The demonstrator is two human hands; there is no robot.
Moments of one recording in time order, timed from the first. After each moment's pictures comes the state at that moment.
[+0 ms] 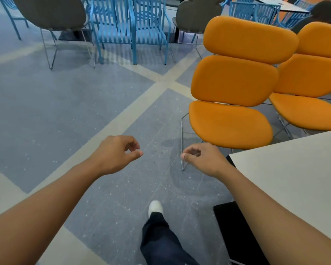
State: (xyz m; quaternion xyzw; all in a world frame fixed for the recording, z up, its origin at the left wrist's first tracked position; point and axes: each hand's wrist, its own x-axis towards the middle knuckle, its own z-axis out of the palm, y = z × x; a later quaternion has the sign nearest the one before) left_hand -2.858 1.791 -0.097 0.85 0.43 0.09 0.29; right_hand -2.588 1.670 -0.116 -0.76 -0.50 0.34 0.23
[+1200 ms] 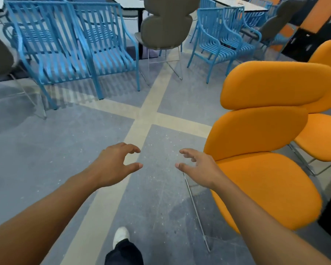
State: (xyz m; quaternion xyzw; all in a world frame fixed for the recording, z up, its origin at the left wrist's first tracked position) left_hand -2.631 2.445 -0.113 0.91 0.30 0.02 0.28; right_hand -2.411 2.261 -0.144 -0.84 -0.38 0.28 0.28
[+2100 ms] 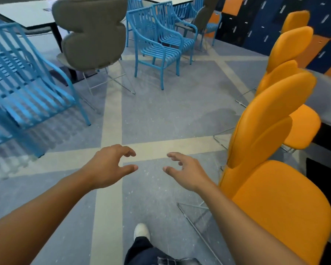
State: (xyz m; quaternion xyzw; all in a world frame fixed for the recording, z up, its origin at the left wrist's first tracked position) left_hand -2.304 2.759 -0.110 0.96 0.11 -0.05 0.25; right_hand -2.189 2.521 -0.163 -0.88 -0.21 0.23 0.36
